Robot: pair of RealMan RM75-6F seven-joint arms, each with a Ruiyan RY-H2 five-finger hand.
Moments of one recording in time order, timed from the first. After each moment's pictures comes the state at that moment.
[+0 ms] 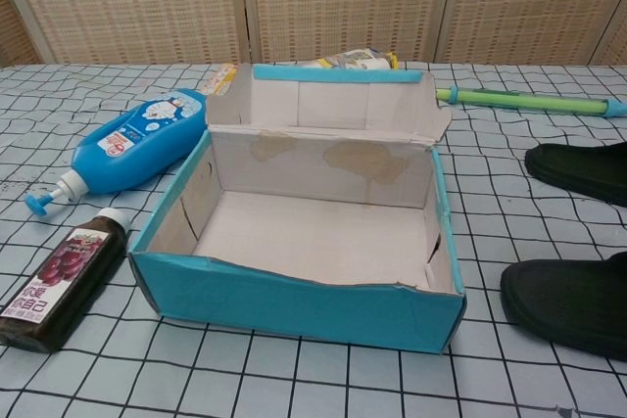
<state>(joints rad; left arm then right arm) -0.19 -1.19 0.03 -1.44 1.58 1.38 -0.02 0.20 -1.09 -0.05 -1.67 -1.41 1.06 -0.12</state>
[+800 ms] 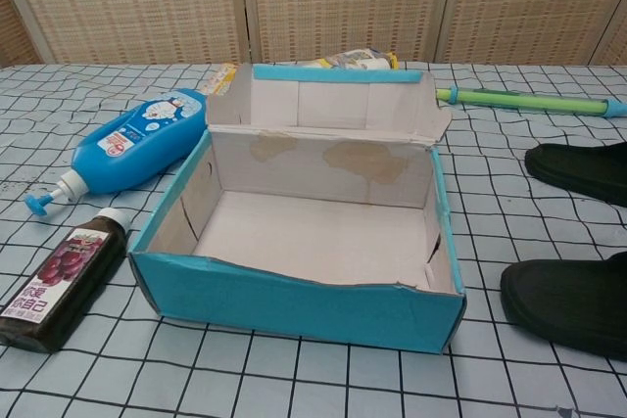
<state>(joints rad) -0.19 -1.19 0.03 -1.44 1.58 1.39 -0.04 0.23 -1.21 -0.08 -1.51 -1.44 1.01 -0.01</state>
